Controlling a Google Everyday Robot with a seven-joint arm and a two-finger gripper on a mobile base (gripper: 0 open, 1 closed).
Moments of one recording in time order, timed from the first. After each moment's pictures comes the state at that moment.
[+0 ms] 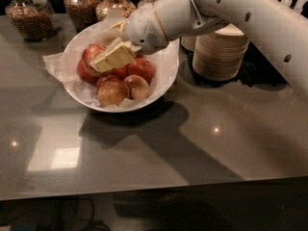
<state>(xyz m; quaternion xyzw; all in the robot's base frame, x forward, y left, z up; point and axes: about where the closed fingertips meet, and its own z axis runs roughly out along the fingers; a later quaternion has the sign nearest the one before) 0.548 0.103 0.975 -0.64 0.55 0.34 0.40</state>
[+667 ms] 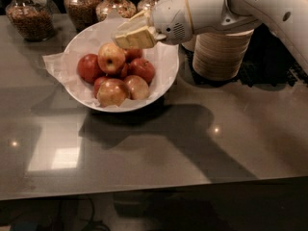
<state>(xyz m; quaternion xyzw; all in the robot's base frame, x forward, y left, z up) 0.560 0.055 1.008 -0.60 0.55 0.36 0.46</state>
